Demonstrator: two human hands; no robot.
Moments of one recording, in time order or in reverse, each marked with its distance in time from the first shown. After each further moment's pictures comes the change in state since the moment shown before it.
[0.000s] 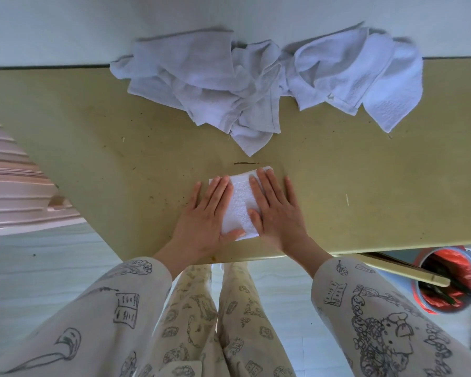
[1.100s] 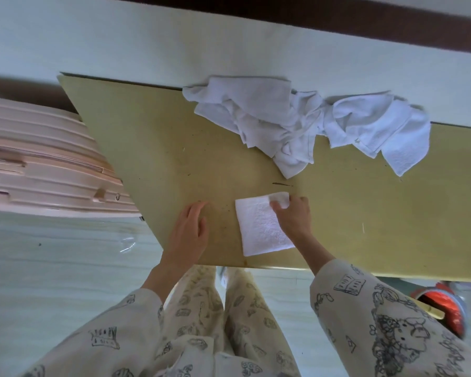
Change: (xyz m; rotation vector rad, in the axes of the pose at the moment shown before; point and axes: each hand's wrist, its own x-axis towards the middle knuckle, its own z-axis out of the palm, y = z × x) left_hand -0.082 -0.049 -0.049 -0.790 0.297 -0.580; right_hand 0.051 -0.060 -0.062 0.593 -0.182 0.784
